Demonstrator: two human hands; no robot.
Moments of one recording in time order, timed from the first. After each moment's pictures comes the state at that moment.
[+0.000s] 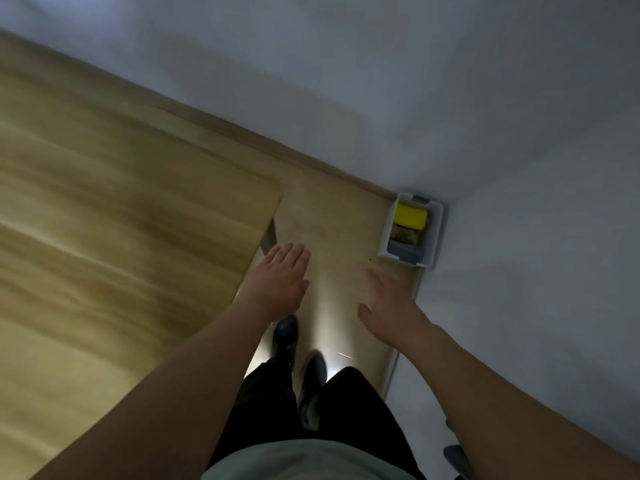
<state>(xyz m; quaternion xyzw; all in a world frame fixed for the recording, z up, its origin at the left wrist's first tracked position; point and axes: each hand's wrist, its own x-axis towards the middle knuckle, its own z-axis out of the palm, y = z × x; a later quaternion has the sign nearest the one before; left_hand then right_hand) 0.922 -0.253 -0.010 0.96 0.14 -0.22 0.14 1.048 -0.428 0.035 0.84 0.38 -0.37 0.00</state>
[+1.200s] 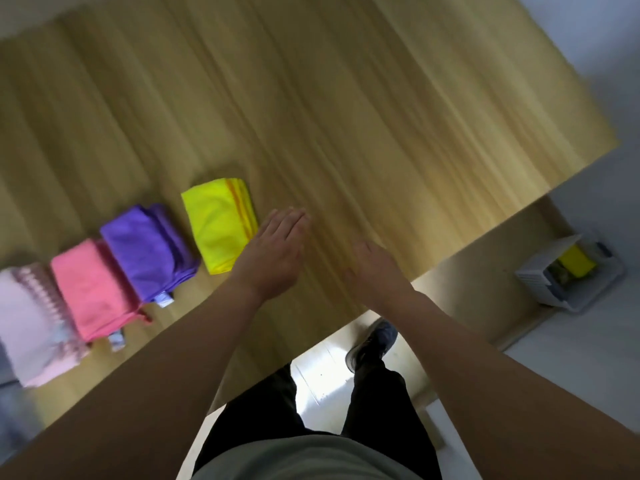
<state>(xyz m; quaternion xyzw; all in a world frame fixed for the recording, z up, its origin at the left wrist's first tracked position) 0.339 -0.280 -0.014 0.87 0.46 -0.01 0.19 0.529 -0.331 0.005 0.69 0.62 -0.36 0.07</state>
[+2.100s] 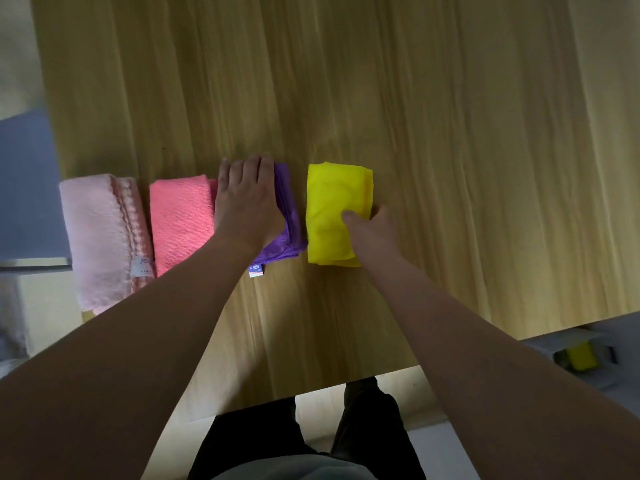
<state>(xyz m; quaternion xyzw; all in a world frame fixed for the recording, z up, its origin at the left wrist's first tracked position) 0.141 -0.243 -0.052 0.66 0.74 -0.04 0.14 0.319 -0.232 -0.017 0.79 0.37 -0.48 -0.06</state>
